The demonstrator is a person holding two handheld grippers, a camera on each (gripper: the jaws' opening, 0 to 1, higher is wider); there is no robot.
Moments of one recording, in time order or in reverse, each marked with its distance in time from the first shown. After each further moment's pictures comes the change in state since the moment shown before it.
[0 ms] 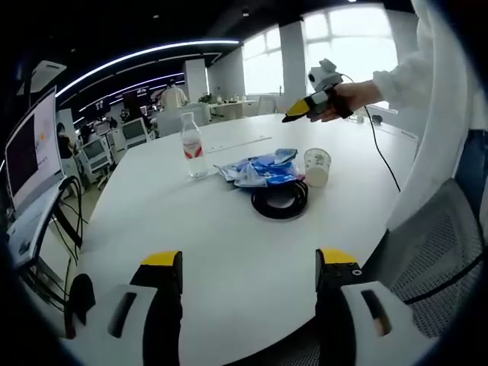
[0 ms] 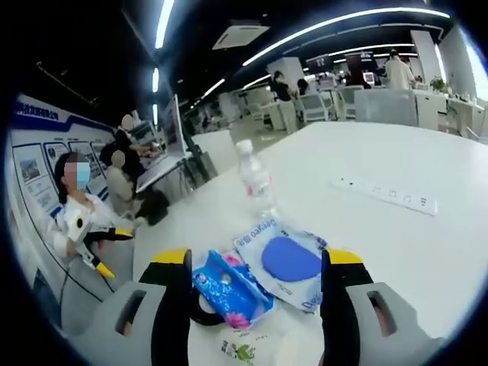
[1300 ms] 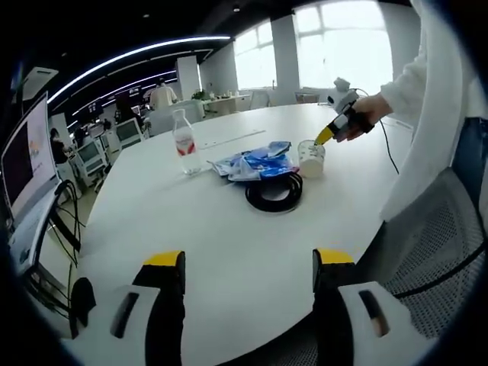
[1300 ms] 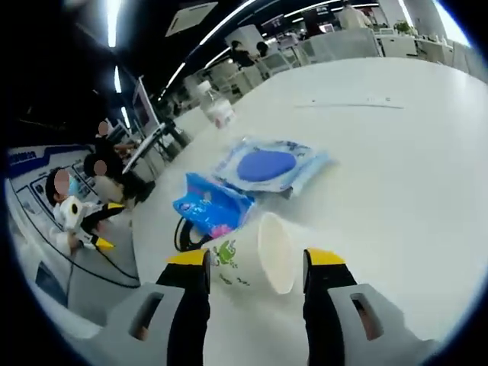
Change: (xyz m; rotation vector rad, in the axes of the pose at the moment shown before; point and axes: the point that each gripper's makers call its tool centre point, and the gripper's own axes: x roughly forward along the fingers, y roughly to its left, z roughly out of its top) left arm 0.001 -0.010 -0.002 0.047 0.036 -0.028; right arm -0.030 -0.011 -0.114 0.235 0.198 -0.051
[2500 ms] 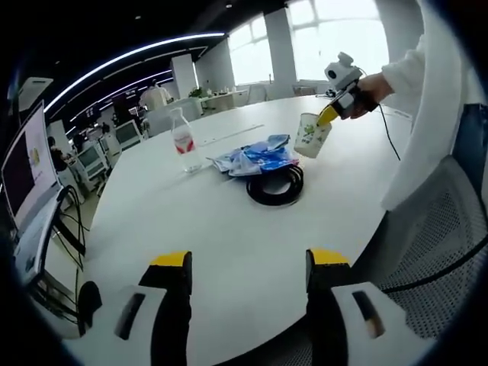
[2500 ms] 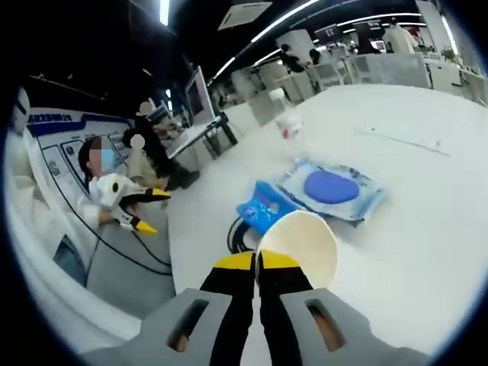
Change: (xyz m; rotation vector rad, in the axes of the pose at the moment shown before) left arm -0.002 0.003 -0.005 0.038 0.026 0.014; right arm -0.018 0.078 0.028 -0.248 -0.005 0.186
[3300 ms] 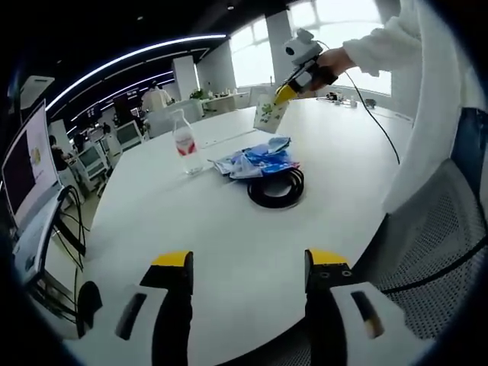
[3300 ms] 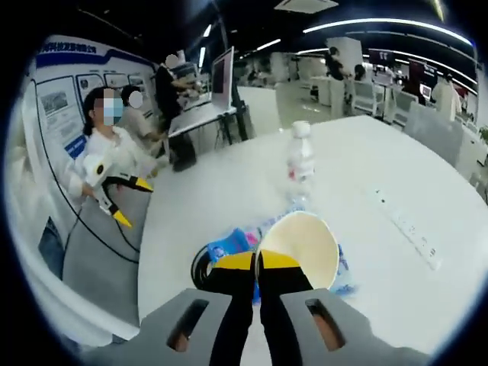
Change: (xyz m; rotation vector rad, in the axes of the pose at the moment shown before) left arm -0.001 0.003 0.000 -0.009 -0.014 0.000; right arm 0.041 -0.028 0.090 -0.339 0.126 0.005
